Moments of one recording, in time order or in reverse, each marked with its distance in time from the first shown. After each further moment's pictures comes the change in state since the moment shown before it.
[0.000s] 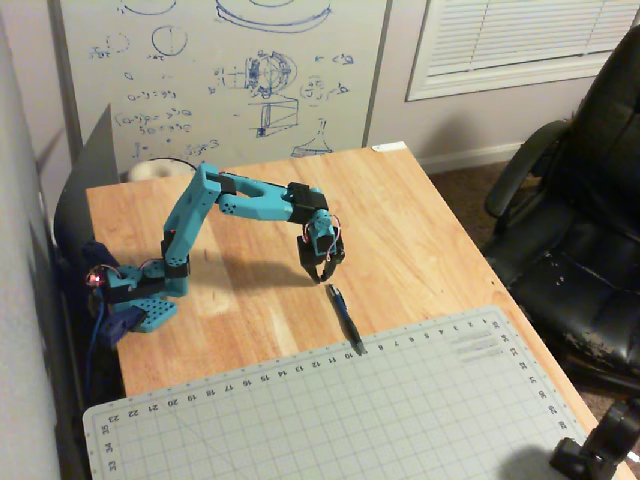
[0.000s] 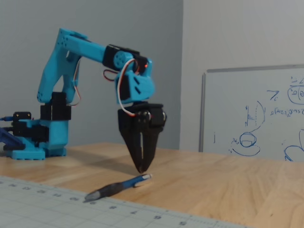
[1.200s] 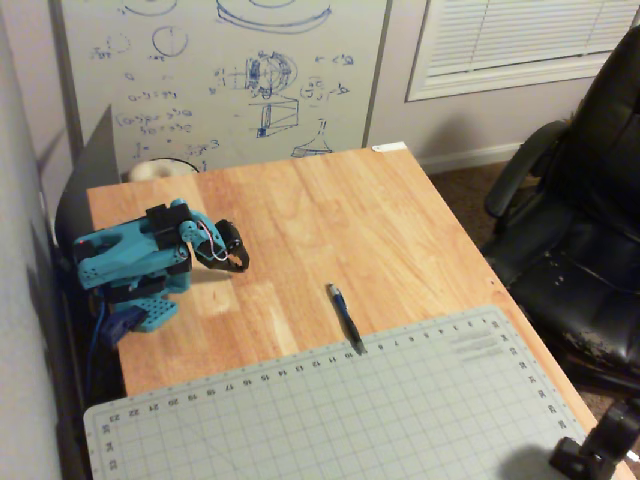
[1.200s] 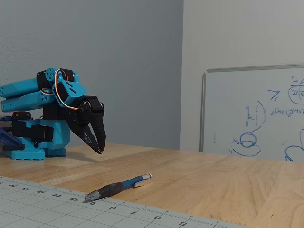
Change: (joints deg) arm -11.2 121.8 92.7 3.8 -0.4
